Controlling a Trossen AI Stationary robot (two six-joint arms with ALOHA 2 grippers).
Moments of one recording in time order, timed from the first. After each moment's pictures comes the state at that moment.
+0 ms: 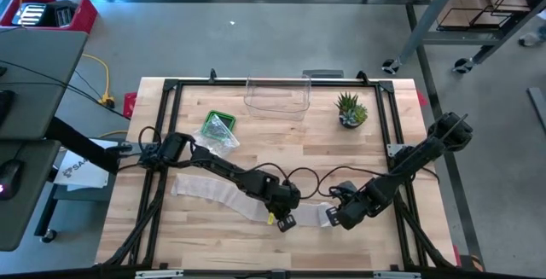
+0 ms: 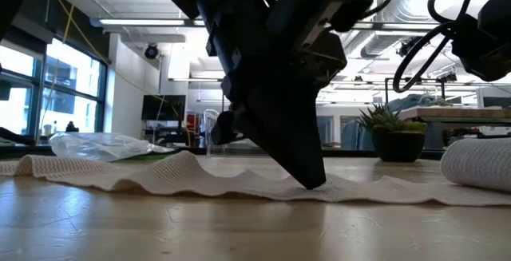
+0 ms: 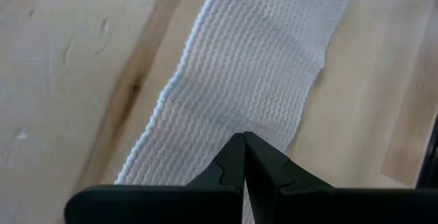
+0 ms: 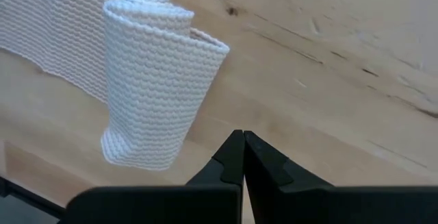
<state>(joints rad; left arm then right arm) -0.30 2.19 1.55 -0.41 0.12 -0.77 0.68 1.55 0.85 -0.62 -0.01 1.85</state>
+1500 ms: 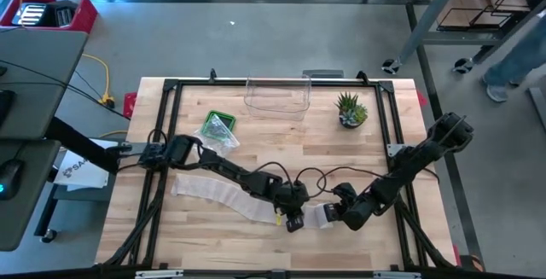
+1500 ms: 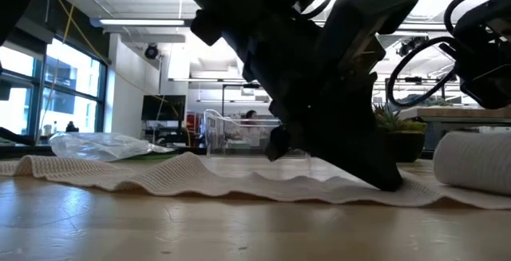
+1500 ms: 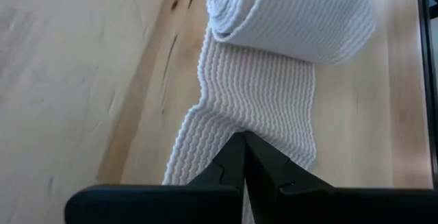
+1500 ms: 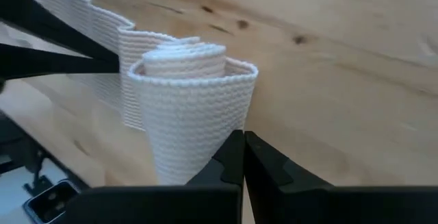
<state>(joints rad) -0.29 2.27 1.55 -0.13 0.07 -0.63 0.72 1.55 0.64 -0.14 0.22 2.01</state>
